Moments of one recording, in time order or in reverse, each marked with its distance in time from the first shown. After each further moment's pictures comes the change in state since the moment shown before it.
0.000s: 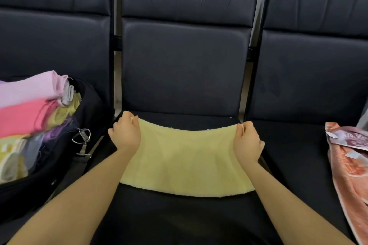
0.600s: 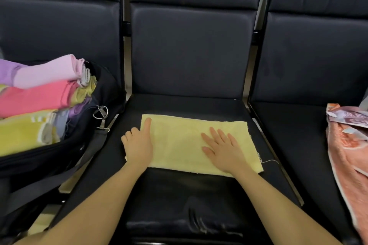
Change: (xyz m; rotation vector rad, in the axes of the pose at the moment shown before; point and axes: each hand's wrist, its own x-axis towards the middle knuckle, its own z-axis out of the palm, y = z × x) left_hand -0.095 -0.034 -0.030 0.491 -0.168 0.234; right_hand -0.088 0.018 0.004 -0.615 -0.772 -0.591
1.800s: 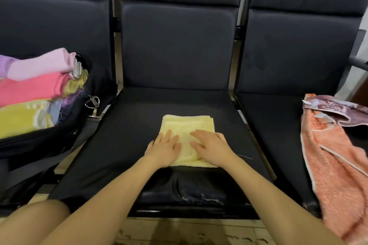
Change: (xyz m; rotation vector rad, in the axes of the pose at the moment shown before) left_hand -0.062 0.059 -0.020 -0.146 -0.704 0.335; right_hand -0.065 -0.016 -0.026 0.298 0.082 -0.059
